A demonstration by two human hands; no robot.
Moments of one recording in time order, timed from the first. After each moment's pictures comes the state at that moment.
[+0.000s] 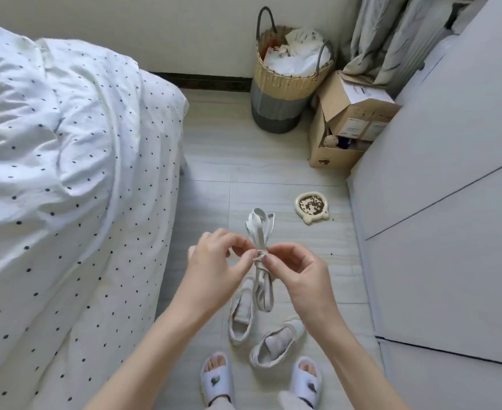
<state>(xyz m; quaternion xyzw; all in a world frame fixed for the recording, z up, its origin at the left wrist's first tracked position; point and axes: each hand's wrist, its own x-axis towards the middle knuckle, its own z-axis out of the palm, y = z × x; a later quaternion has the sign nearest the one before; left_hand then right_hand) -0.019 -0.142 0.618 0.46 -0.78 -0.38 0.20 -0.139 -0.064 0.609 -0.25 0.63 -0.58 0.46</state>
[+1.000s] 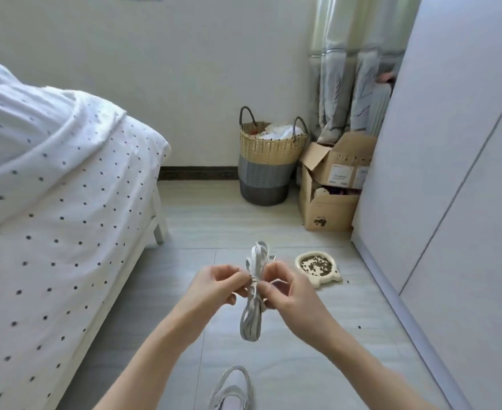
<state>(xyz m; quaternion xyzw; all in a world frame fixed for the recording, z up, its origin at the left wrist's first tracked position) -0.063 -0.114 0.294 0.36 -0.62 -0.64 0.28 -0.196 -0.035 0.282 -0.51 0.59 -0.53 0.34</state>
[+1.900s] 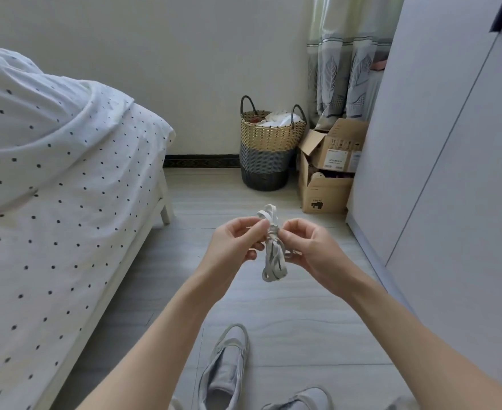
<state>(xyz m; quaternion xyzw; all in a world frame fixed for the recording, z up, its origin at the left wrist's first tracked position) -0.071 -0.042 0.322 0.32 -0.57 -0.67 0.36 -0.211 0.024 0.318 -0.42 0.51 -0.59 0.46</state>
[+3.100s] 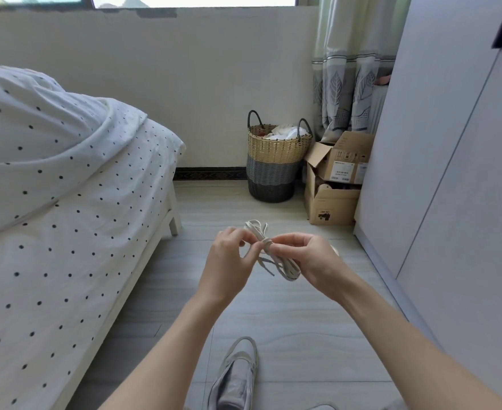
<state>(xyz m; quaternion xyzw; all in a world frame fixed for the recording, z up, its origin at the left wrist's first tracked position) -0.054 -0.057 0.304 0.36 -0.81 -0.22 0.42 -0.197 0.009 0.316 -0.38 0.54 -0.58 0.47</state>
